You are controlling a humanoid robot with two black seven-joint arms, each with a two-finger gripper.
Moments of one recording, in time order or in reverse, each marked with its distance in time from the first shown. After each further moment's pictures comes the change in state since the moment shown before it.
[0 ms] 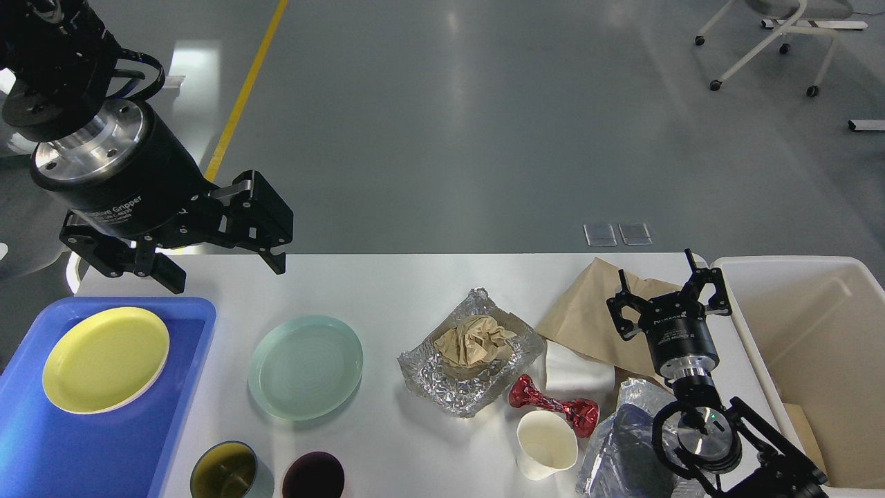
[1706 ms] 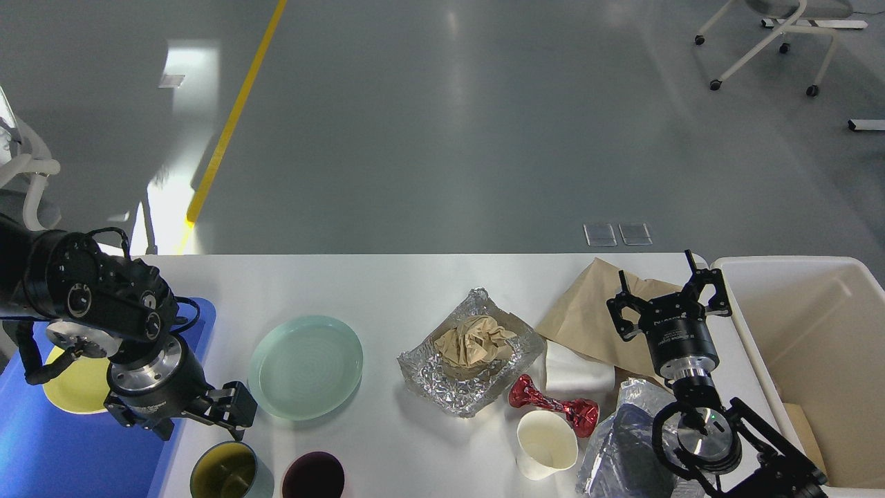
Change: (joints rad) left arm 0.908 0.151 -0.205 0.142 0.540 0.498 0.012; right arm -0.002 0.000 0.000 0.000 0.000 0.000 0.000
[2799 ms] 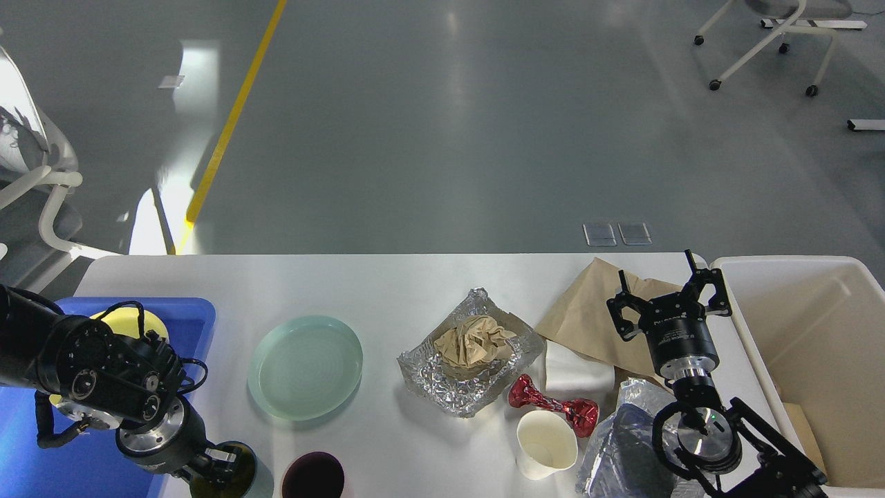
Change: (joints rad) left arm 0.268 0.032 -0.087 0.084 0.205 0.134 -0.002; right arm 0.000 0.000 0.000 0.000 0.000 0.000 0.000
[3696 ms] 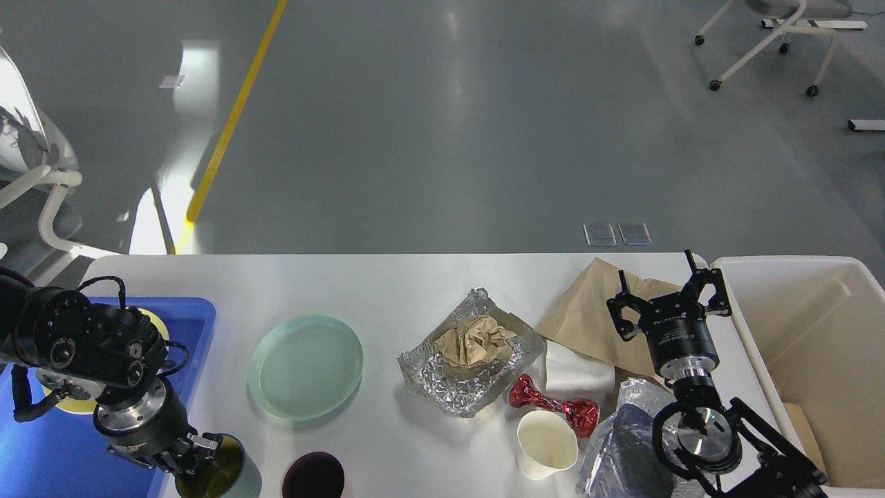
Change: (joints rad) left arm -0.106 0.049 0.027 0.015 -0.044 -0.197 -0.007; right arm 0.000 0.000 0.000 0.000 0.000 0.000 0.000
